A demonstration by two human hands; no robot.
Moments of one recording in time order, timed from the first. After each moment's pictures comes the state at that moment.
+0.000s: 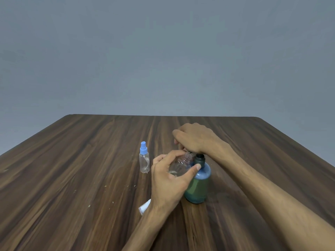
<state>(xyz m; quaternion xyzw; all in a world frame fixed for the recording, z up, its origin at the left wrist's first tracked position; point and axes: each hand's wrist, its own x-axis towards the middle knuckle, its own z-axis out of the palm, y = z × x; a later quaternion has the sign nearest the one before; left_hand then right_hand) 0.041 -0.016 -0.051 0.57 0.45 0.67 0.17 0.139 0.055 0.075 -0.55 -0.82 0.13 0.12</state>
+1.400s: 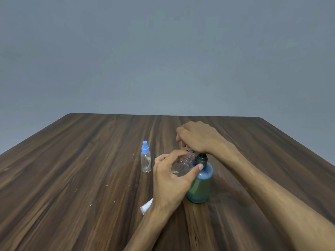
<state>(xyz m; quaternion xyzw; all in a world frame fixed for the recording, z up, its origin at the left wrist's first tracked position) 0.040 -0.016 -0.052 0.57 0.46 0.66 0.15 0.141 0.055 0.075 -0.54 -0.82 0.13 0.15</state>
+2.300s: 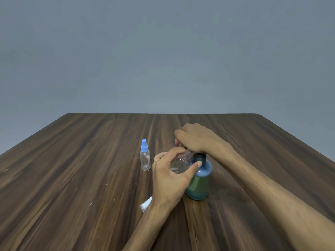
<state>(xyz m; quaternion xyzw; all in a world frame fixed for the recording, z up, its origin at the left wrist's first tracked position) 0.040 -0.014 -0.052 0.57 0.45 0.66 0.18 0.139 0.057 0.070 -0.54 -0.82 0.13 0.12</state>
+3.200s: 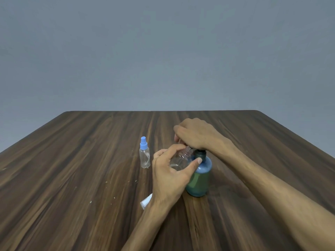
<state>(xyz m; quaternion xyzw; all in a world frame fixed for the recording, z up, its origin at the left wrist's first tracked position) 0.039 -0.016 -0.050 0.58 0.45 0.66 0.17 0.139 0.050 0.072 -0.55 -0.81 0.14 0.15</state>
